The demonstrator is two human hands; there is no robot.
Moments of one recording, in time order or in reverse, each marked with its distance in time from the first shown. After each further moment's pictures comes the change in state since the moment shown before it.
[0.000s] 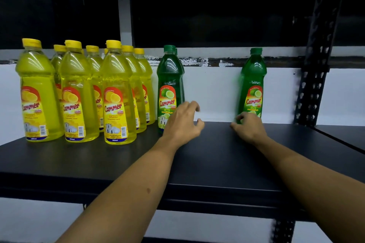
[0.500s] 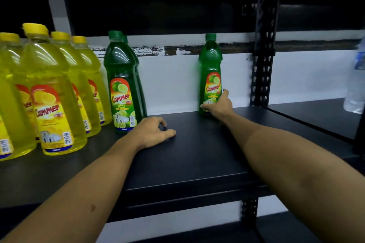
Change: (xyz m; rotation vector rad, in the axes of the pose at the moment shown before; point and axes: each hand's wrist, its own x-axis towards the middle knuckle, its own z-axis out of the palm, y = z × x) left_hand 0.002 -0.014 0.029 -0.067 -0.548 -0.226; right_hand 0.036 0.029 -0.006 0.342 0.102 0.251
